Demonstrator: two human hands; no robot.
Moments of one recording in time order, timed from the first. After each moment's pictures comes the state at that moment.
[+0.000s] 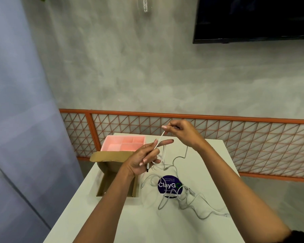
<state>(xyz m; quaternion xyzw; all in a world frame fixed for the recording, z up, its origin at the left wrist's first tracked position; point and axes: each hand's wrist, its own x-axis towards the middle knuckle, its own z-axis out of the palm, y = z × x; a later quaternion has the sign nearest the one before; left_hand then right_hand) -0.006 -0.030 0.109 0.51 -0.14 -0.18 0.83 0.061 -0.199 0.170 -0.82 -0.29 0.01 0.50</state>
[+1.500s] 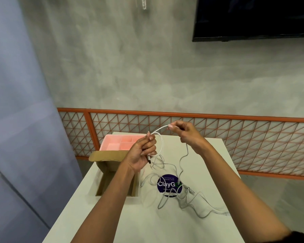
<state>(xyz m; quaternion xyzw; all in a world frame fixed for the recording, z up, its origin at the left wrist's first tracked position) 0.015 -0.026 0.104 0.36 -0.13 -0.13 0.92 0.066 -0.206 0.155 -0.77 -0.20 0.06 0.60</state>
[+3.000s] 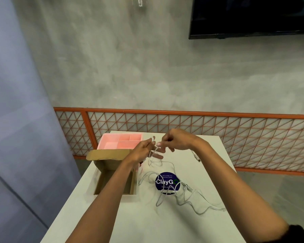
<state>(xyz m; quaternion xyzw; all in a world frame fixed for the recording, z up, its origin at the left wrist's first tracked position) 0.018 -0.032 0.097 0.78 -0.03 -0.07 0.62 0.051 -0.199 0.171 -0.90 -0.34 0.14 0.23</state>
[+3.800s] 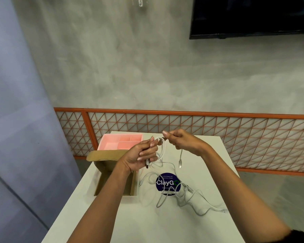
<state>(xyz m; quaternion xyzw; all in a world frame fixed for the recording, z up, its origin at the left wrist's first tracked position) 0.013 -0.022 0.101 0.42 -0.19 -0.26 0.85 0.059 -0.212 0.148 -0.81 -0.28 0.17 0.49</state>
